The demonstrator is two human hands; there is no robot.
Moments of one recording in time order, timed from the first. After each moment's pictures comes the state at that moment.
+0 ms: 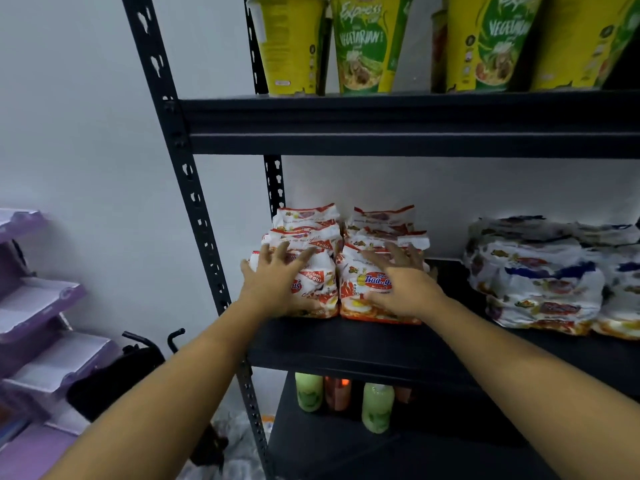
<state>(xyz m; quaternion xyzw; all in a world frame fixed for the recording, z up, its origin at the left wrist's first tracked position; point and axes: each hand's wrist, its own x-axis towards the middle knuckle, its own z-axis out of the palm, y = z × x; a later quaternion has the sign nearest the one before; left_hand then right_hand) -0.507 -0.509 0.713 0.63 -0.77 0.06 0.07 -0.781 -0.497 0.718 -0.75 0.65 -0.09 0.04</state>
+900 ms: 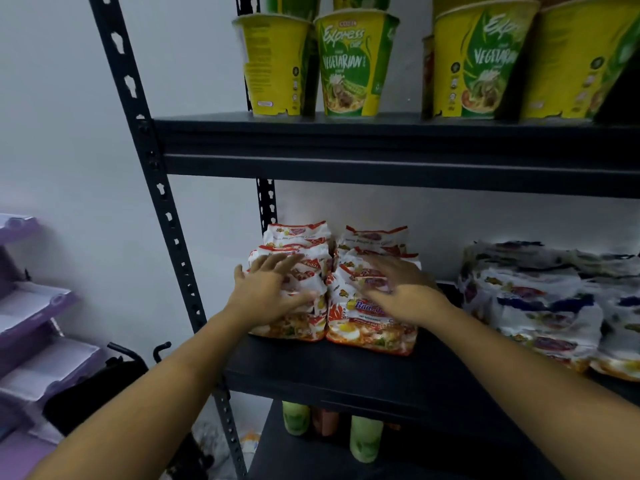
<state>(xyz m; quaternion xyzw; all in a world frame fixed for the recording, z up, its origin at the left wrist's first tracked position) -0.519 -0.526 0.724 0.61 -0.77 0.02 0.17 -0.812 -0.516 0.744 -0.78 0.60 -0.16 0.06</state>
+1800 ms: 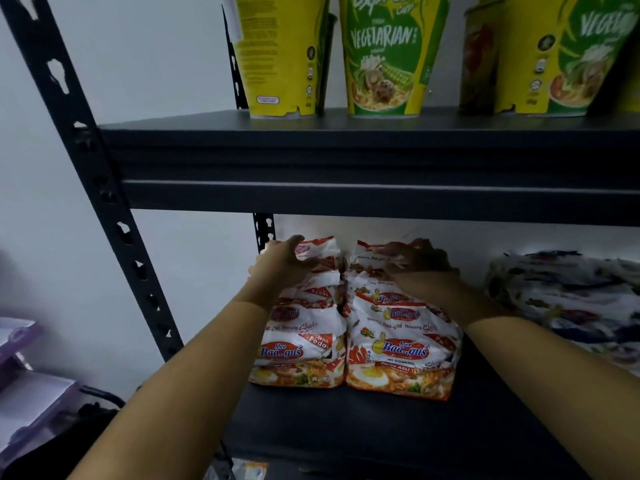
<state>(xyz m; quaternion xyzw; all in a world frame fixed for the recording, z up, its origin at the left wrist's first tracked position) -0.527 -0.675 0.755 0.64 -0.72 -0.14 0.25 -0.792 -0.619 0.770 -0.66 0.73 -0.15 0.08</state>
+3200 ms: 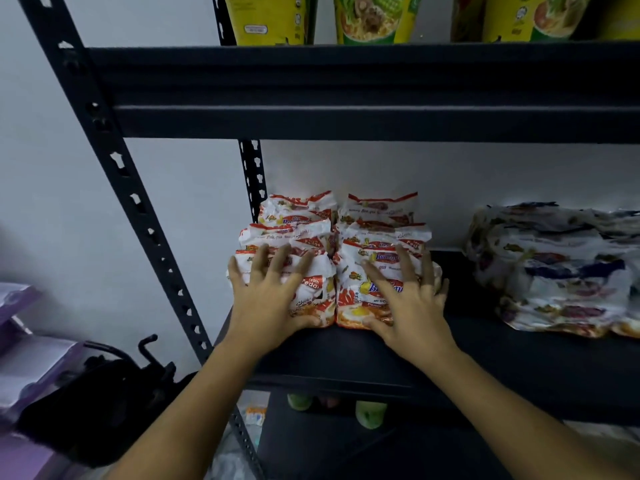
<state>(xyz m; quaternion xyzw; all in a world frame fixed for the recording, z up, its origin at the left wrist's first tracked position) -0.511 -0.530 0.669 0.56 -0.80 0.15 0.15 -0.769 -0.486 0.669 -0.72 0.67 -0.15 -0.09</state>
